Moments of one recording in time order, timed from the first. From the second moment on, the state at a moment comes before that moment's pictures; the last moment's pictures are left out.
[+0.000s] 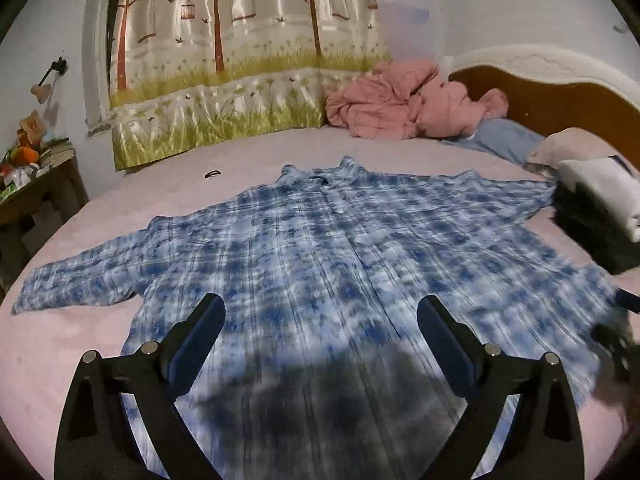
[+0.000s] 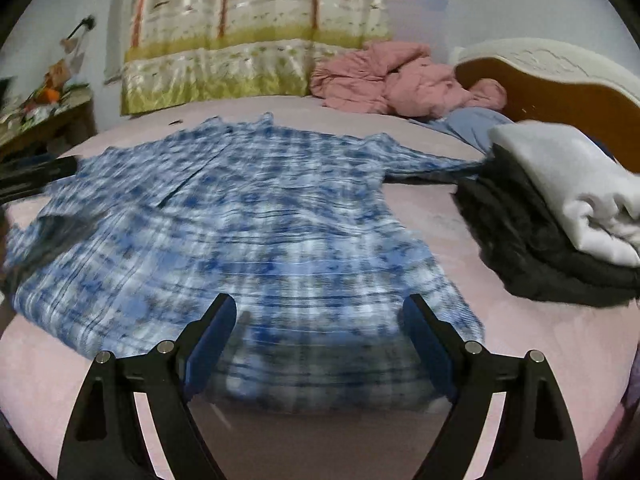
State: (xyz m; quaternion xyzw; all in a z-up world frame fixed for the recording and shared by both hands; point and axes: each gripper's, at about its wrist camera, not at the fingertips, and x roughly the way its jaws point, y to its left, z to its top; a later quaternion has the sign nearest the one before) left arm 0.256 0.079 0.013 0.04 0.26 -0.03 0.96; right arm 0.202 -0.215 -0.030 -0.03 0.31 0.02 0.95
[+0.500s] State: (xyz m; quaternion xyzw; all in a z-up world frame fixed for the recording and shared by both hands) left arm 0.167 0.100 -0.006 0.03 0.15 0.00 0.99; right arm 0.183 -0.218 -0.039 -0.02 0.25 -0.01 0.97
